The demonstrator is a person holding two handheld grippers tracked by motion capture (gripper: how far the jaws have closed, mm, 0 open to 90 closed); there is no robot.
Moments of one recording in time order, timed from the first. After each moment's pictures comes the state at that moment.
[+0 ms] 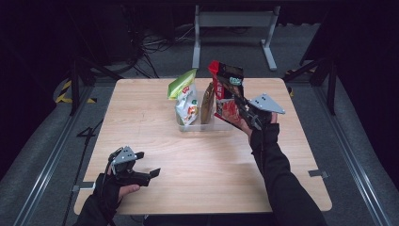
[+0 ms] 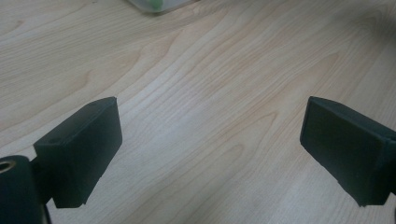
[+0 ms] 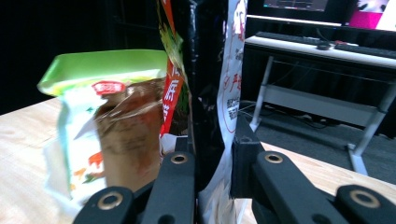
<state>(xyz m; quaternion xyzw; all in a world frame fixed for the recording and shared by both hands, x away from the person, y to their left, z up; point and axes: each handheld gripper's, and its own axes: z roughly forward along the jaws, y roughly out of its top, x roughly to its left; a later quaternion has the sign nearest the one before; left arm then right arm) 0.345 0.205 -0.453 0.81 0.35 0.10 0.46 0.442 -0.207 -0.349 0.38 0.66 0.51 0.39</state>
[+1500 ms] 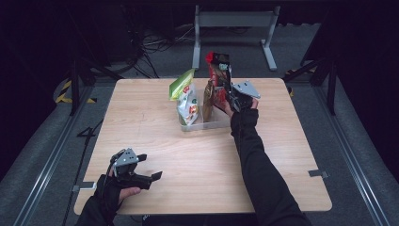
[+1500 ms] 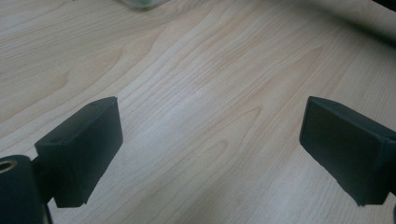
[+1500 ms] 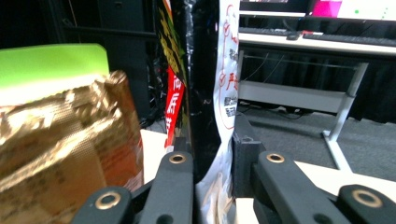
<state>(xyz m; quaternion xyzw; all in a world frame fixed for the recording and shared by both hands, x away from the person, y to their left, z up) 0.340 0.202 -0.453 0.81 0.34 0.09 0.46 0.522 -0.174 -0.381 0.44 0.62 0.50 0.41</state>
